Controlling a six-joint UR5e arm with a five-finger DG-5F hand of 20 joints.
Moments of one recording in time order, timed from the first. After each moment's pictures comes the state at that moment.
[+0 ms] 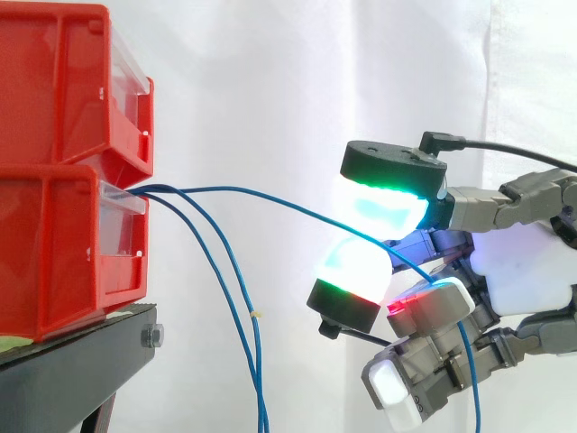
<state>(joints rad) 0.26 -2.23 -1.25 -2.97 -1.06 0.00</state>
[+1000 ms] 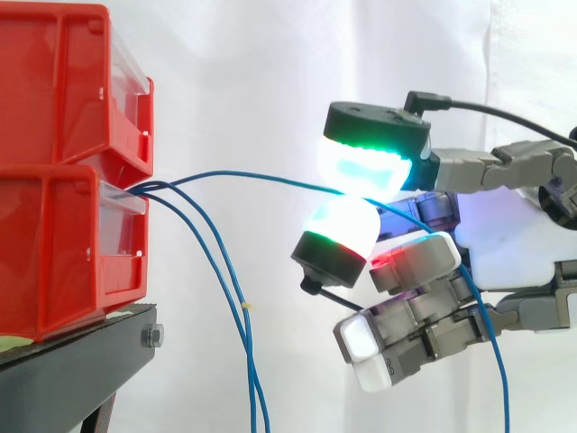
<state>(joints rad) 0.26 -2.23 -1.25 -2.89 -1.06 -0.02</state>
